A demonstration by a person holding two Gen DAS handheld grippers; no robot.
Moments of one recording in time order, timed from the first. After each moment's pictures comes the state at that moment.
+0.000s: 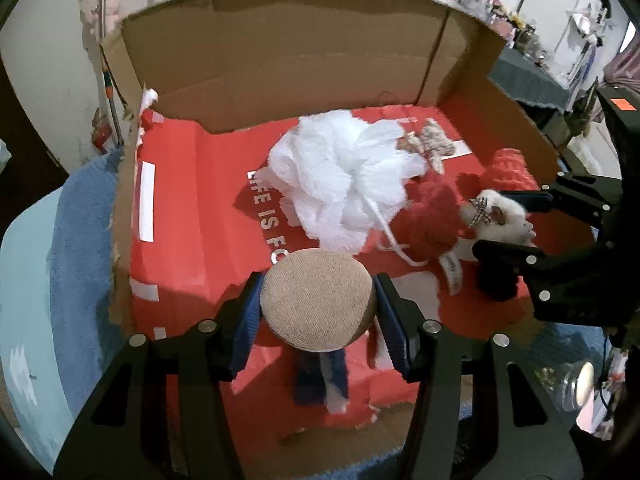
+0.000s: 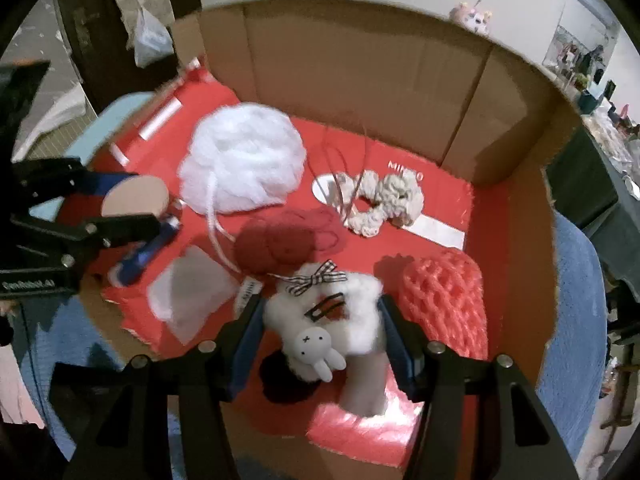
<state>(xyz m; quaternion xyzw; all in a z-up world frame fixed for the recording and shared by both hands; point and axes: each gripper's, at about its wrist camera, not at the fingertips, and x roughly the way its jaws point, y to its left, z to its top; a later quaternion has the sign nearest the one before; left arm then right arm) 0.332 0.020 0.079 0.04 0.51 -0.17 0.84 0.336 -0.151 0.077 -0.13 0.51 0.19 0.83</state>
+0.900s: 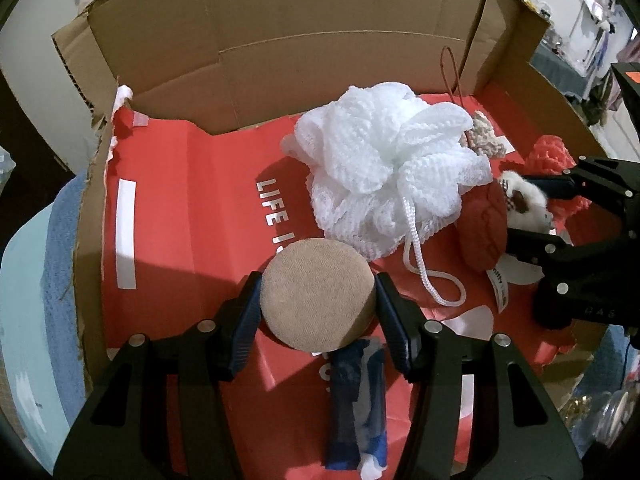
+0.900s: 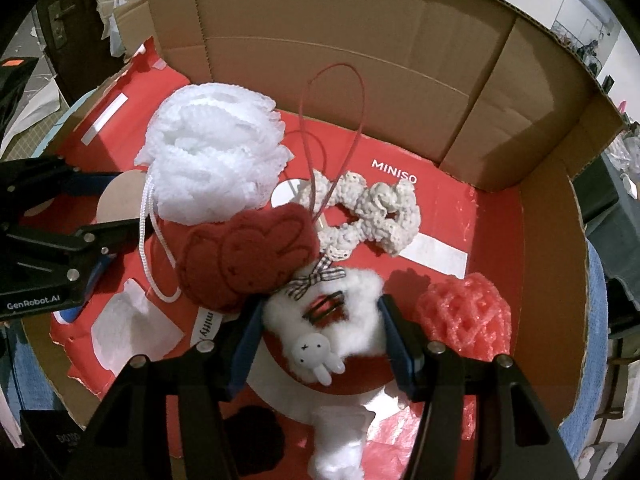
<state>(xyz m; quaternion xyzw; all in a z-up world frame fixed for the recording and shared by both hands) 0.361 0.018 0.052 0.07 0.52 -0.14 0.84 0.381 -0.141 0.052 -0.14 0.53 0.16 0.82</state>
